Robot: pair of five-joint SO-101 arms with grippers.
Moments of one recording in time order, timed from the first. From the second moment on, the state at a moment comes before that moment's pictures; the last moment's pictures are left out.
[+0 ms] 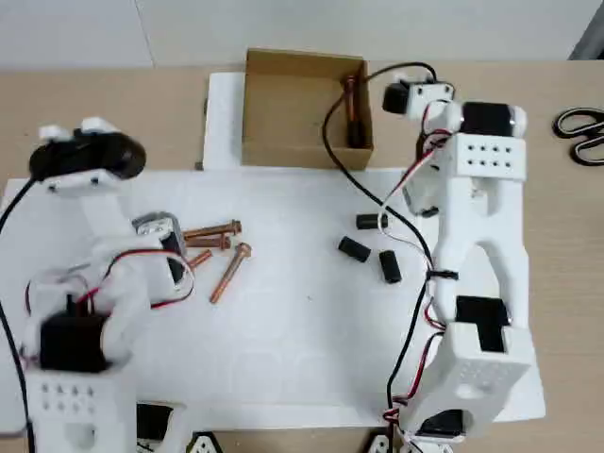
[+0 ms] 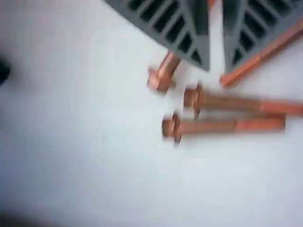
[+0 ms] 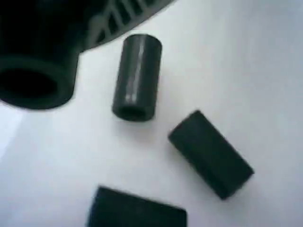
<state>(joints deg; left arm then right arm) 0.3 -50.7 27.2 83.3 18.5 2.0 14.1 -24.2 99.1 18.9</state>
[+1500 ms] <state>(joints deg) 13.7 6.5 7.4 90.2 -8.2 9.1 -29.5 30.6 78.9 21.1</state>
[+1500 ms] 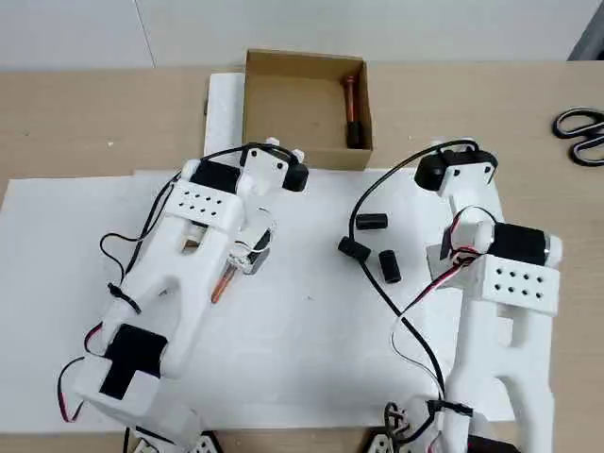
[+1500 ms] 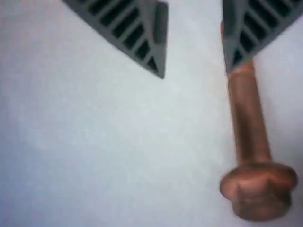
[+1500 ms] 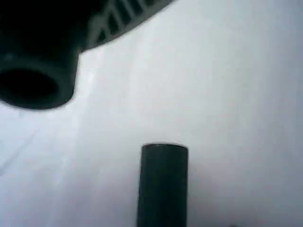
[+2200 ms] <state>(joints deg) 8.9 15.5 3.0 86.5 -10.8 9.1 -29.5 30.6 80.4 22.5</state>
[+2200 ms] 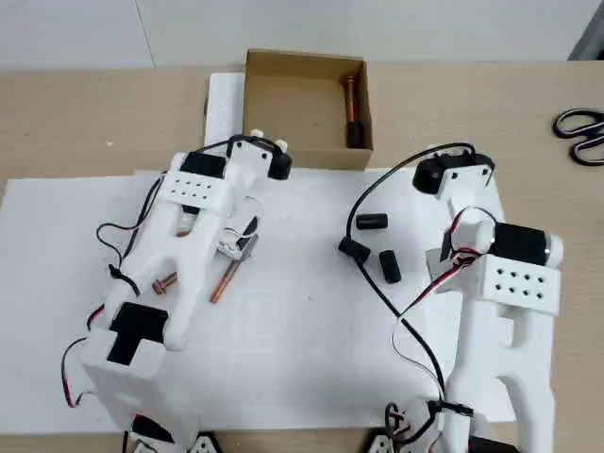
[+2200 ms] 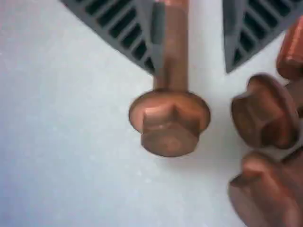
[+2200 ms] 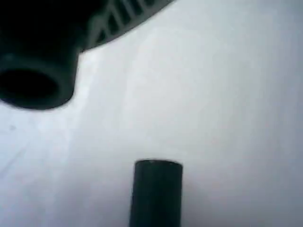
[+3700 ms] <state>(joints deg) 16.4 3.4 -8.4 97.2 -8.0 -0.2 -42.4 25.2 92.9 22.5</state>
